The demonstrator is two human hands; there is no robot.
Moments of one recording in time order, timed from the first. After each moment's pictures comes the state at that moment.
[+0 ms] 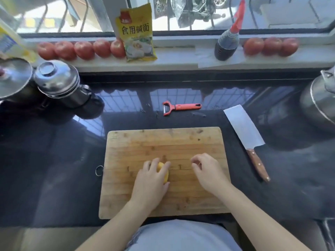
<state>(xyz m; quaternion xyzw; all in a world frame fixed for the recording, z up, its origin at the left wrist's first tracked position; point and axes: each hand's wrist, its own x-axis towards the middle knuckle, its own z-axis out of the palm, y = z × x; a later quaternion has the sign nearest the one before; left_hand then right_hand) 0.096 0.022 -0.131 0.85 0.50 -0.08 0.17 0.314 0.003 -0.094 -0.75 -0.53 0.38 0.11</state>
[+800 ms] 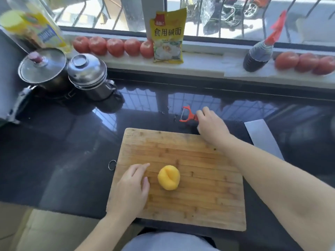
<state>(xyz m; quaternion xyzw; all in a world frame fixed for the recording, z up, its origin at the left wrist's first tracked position) 0.029 0.008 -0.095 0.70 0.66 0.14 0.25 0.325 0.180 -0.121 -0.66 -0.75 0.08 0.00</state>
